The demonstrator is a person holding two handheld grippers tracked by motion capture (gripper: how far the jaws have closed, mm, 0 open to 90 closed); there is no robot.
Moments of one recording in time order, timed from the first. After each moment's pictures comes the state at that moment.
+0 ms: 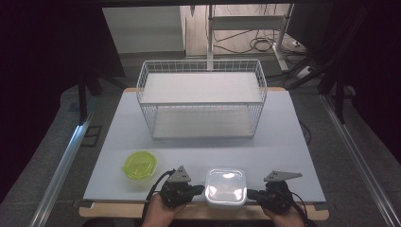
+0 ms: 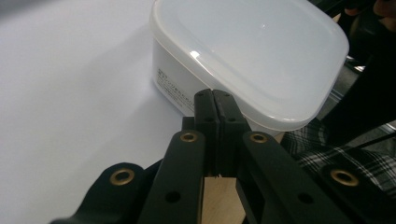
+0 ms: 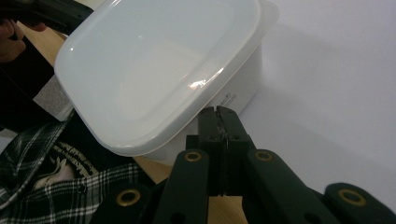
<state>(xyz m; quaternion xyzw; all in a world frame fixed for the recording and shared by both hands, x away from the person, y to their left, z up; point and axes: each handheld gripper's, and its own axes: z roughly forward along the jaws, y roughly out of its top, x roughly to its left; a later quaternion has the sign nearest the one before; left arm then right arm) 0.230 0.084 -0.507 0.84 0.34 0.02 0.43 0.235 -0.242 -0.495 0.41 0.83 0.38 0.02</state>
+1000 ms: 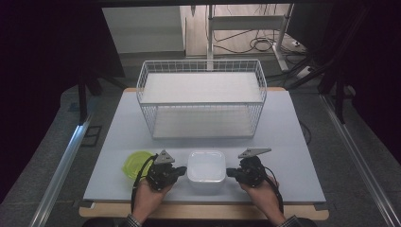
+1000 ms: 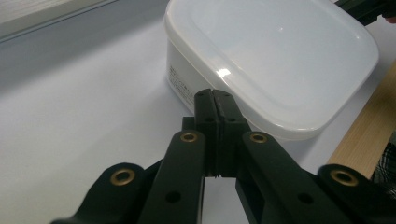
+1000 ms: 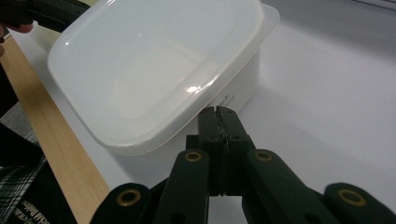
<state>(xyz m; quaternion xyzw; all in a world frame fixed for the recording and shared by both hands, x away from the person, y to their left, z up) 0.269 0.127 -0.507 0.81 0.41 0.08 0.41 0.300 -0.181 -0.497 0.38 0.84 0.38 0.03</state>
